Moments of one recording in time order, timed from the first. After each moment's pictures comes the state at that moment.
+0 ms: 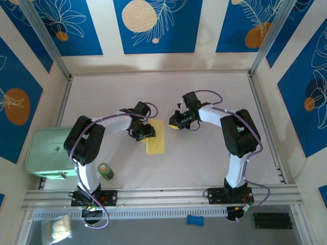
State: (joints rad) left arm -0.57 1.87 1.15 -0.59 0.26 -0.68; right arm 0.42 1.90 1.18 -0.38 -0.58 0.68
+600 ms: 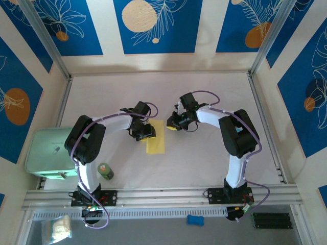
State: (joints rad) left arm -0.56 1.89 1.16 -0.60 0.26 -0.67; right arm 0.45 1.90 1.17 -0.38 -0.58 0.68
